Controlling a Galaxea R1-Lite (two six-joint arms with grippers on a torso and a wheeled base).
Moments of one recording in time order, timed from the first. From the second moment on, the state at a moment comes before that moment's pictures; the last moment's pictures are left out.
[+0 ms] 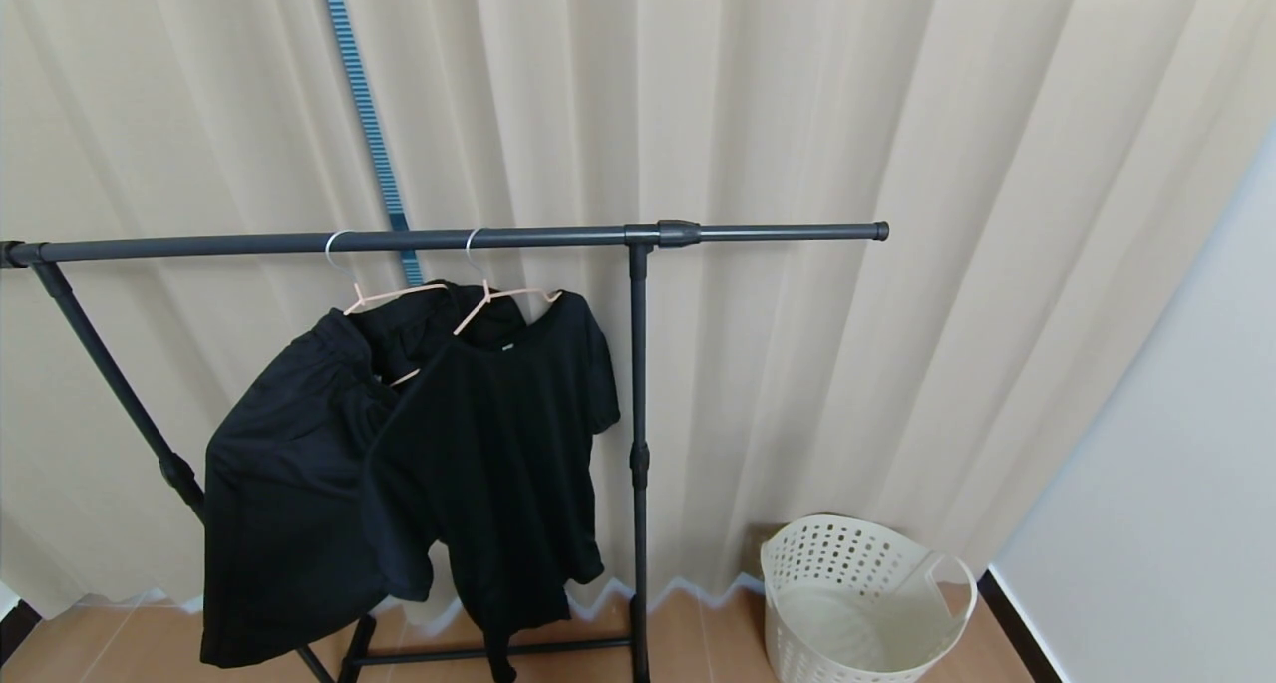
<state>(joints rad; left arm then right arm) 0.10 0.12 0.00 -0.01 -0.15 0.10 0.06 0.09 0.00 -0.10 0.04 -0.07</state>
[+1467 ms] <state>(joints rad) 0.00 0.00 0.00 -0.01 0.00 0.00 0.06 0.08 0.00 -0.10 0.05 -0.06</state>
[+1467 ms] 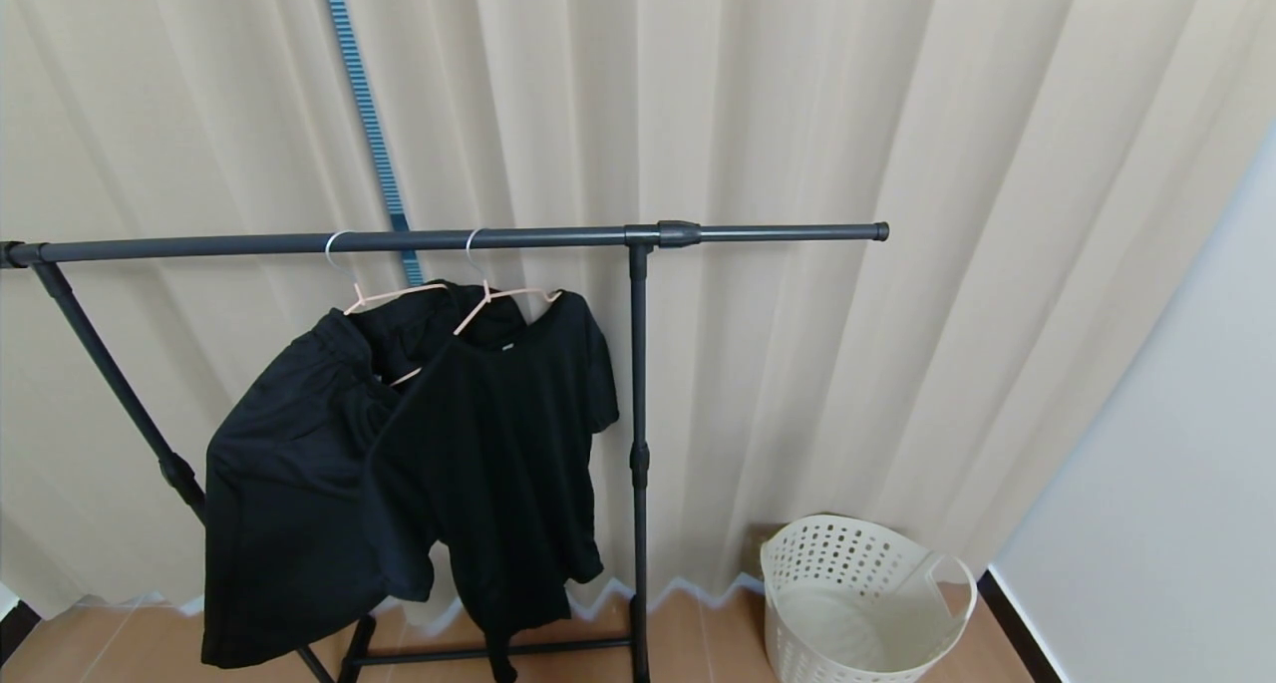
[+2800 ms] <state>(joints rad) 0.00 0.00 0.00 -0.01 0.00 0.00 0.02 0.01 0.00 -0.10 0.05 -0.07</state>
